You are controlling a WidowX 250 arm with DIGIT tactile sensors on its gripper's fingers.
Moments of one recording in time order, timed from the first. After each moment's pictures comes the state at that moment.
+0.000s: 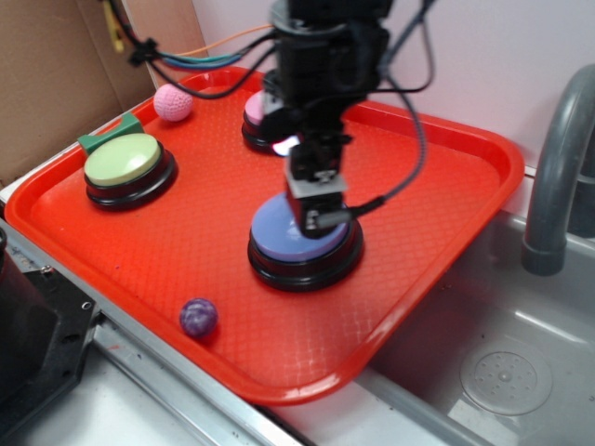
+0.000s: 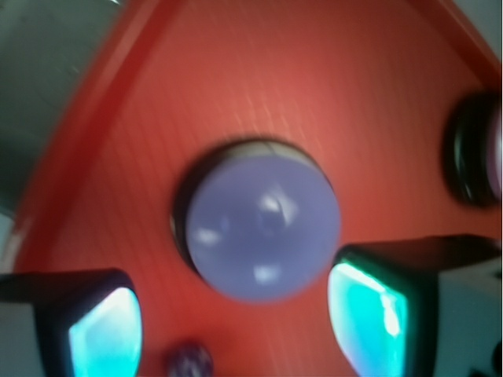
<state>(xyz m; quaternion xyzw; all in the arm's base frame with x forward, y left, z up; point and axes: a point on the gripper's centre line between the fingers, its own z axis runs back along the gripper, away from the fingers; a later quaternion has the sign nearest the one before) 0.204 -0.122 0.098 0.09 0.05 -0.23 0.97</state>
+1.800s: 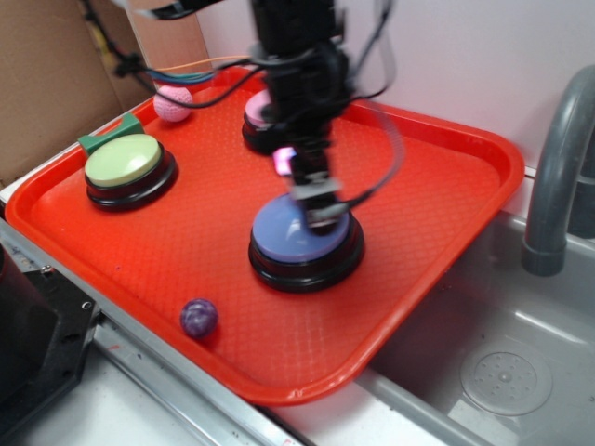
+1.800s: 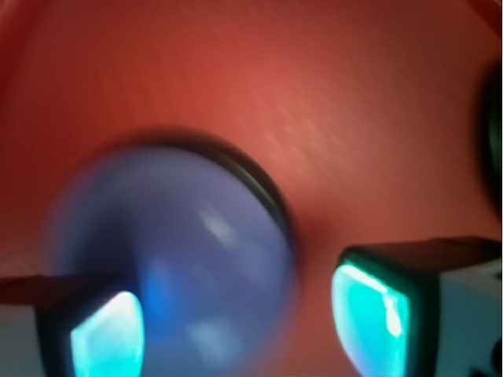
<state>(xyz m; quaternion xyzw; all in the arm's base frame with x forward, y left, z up) 0.247 -0.100 0.042 0.00 0.00 -0.23 0.97</state>
